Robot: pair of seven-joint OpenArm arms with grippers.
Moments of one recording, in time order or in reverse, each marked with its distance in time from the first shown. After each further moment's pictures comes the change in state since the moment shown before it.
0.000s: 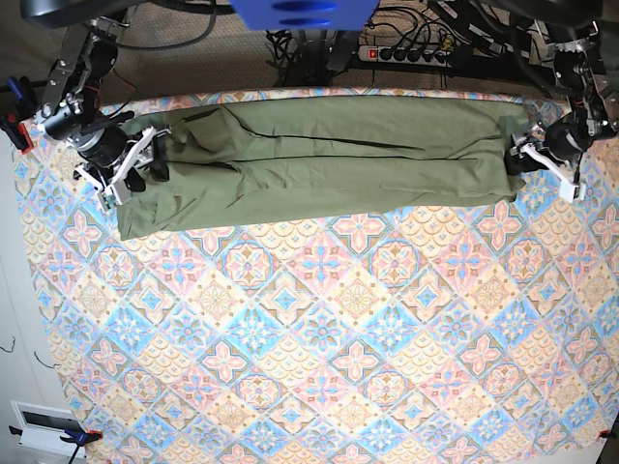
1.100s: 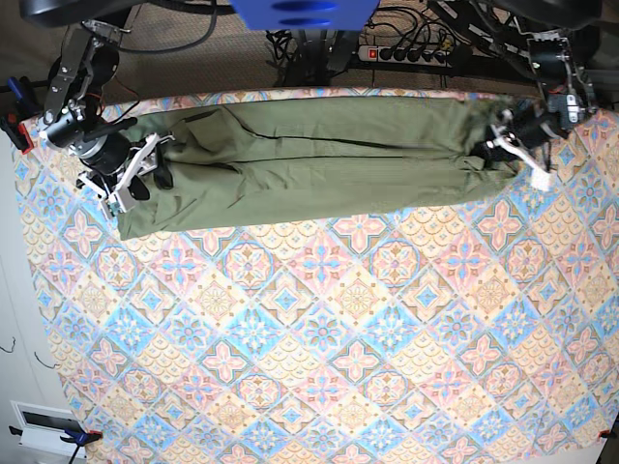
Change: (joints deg) left arm 2.0 5.5 -1.5 0.0 -16.9 -0.2 4.5; right arm 1.9 0.0 -1.5 0.0 0.0 0.0 0.0
